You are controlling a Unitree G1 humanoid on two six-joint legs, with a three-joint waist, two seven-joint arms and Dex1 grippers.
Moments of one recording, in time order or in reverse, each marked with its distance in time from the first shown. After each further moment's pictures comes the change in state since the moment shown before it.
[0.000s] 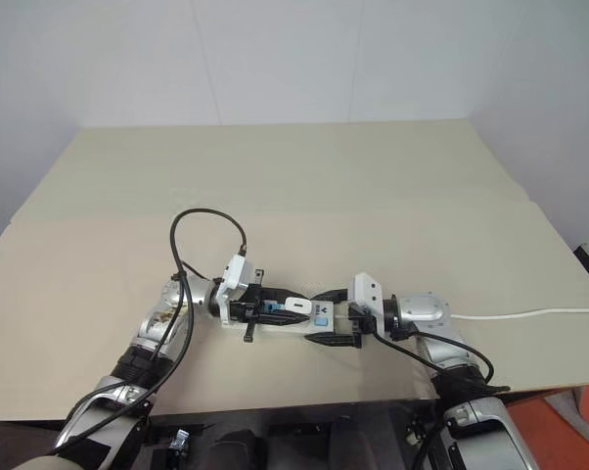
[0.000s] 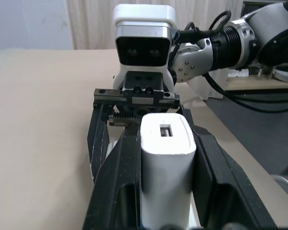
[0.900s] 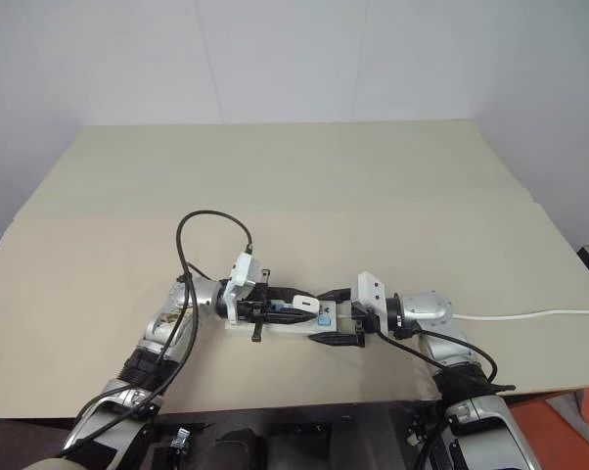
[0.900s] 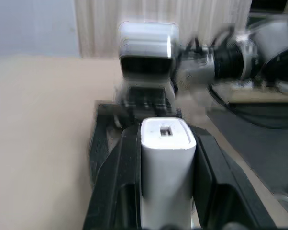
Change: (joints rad) left arm 0.009 -0.065 0.000 -0.038 0.010 0.063 0.039; right arm -0.003 -0.007 -0.015 0.013 0.000 -0.009 0.022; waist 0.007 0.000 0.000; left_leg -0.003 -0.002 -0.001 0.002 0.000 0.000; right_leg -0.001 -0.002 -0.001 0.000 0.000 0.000
